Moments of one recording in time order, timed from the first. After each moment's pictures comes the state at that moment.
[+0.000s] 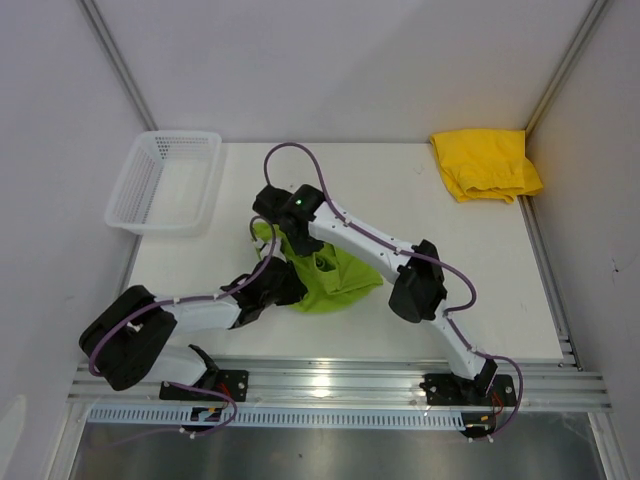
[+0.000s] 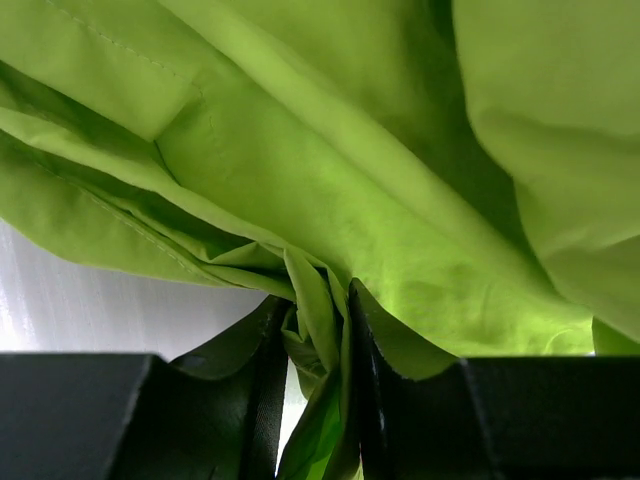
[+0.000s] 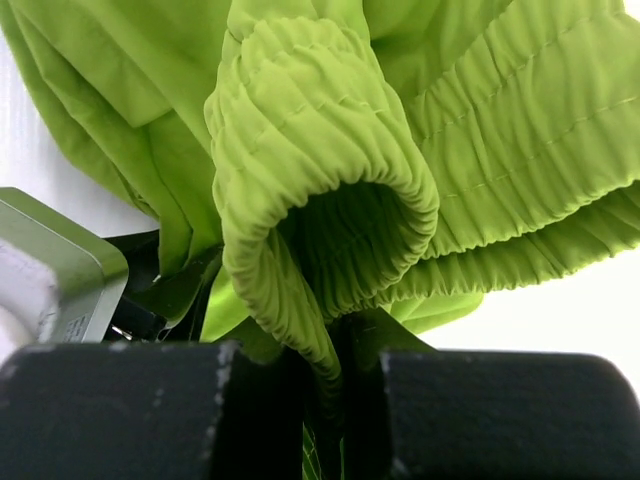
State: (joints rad) left arm -0.72 1.36 0.42 0.21 -0.14 -0.76; right arm 1.00 2.31 2.35 -1.34 0.40 0.48
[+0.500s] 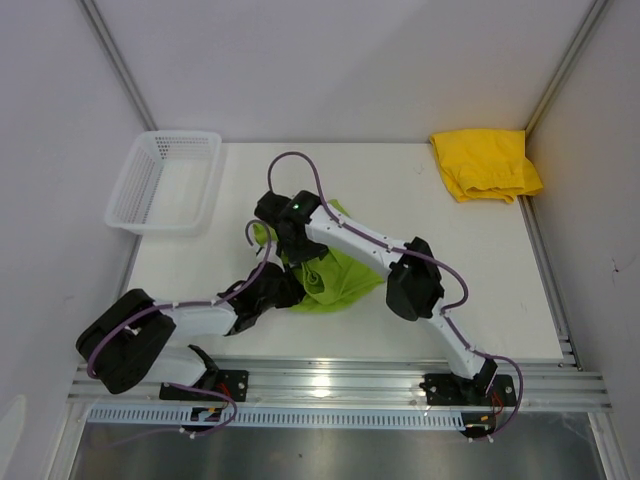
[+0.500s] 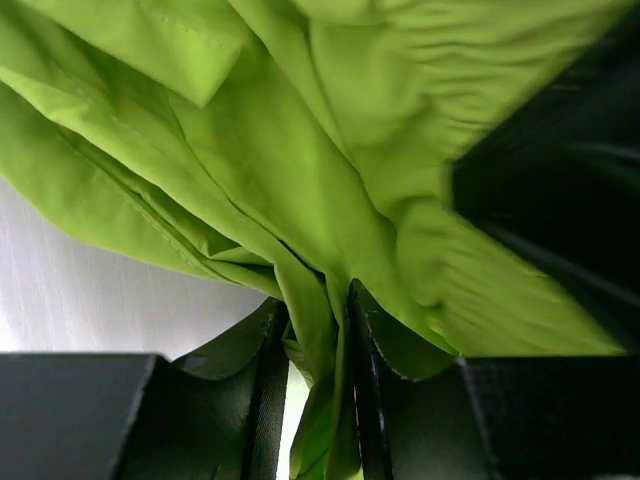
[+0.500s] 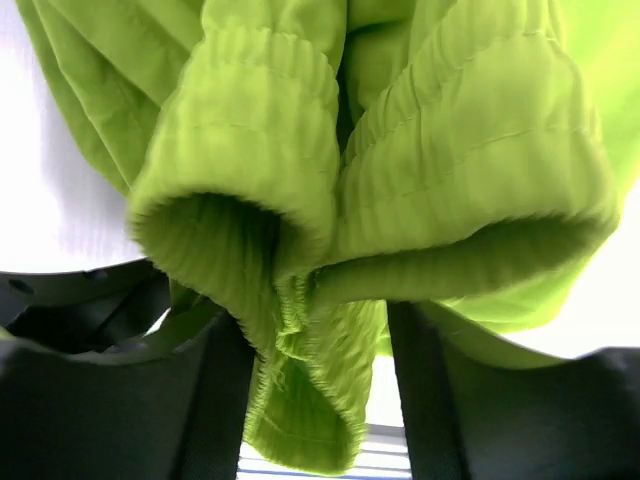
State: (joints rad) left arm -0.72 1.34 0.34 0.33 -0.14 -0.79; right arm 0.98 2.34 2.29 -1.30 0.29 0.53
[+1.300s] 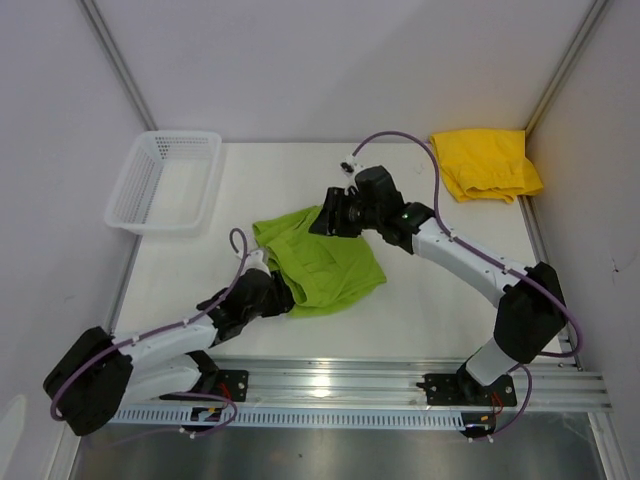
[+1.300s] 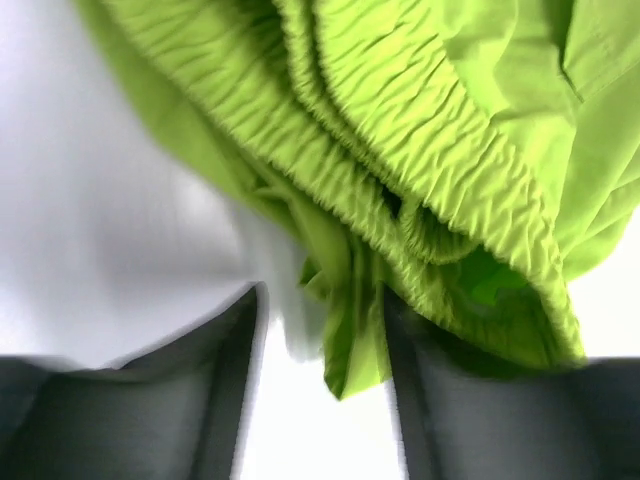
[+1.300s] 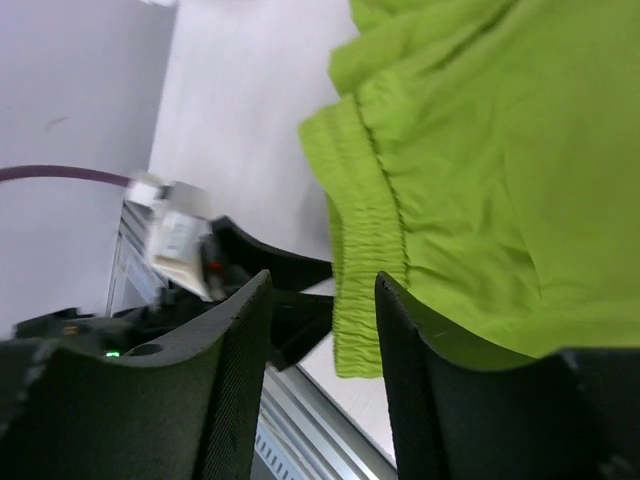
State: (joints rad) left arm -0.72 1.07 0.29 0.06 -0.17 -0.80; right arm 0.70 1.59 1.34 -0.30 -0.27 0.66
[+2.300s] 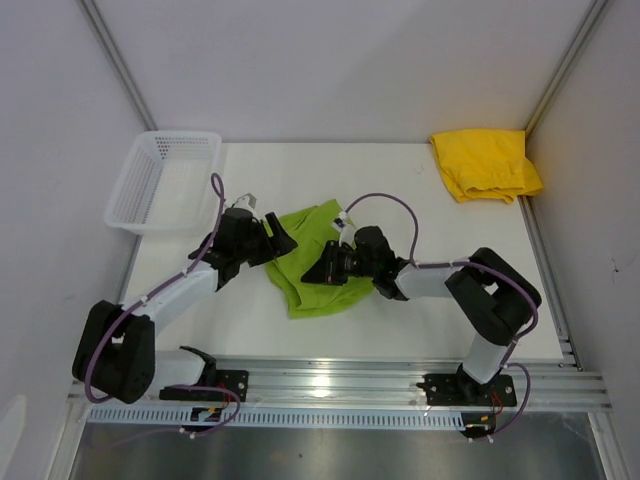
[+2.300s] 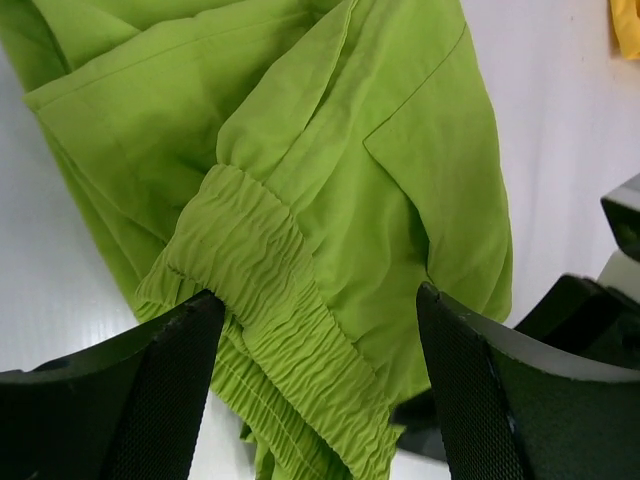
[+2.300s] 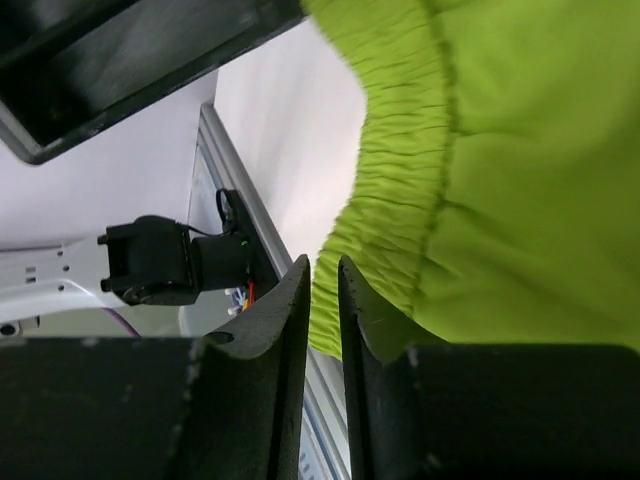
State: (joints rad) left arm -0.38 1.24 0.70 -0.10 0.10 -0.70; right arm 0.74 1.72 0.78 0.55 -0.52 0.92
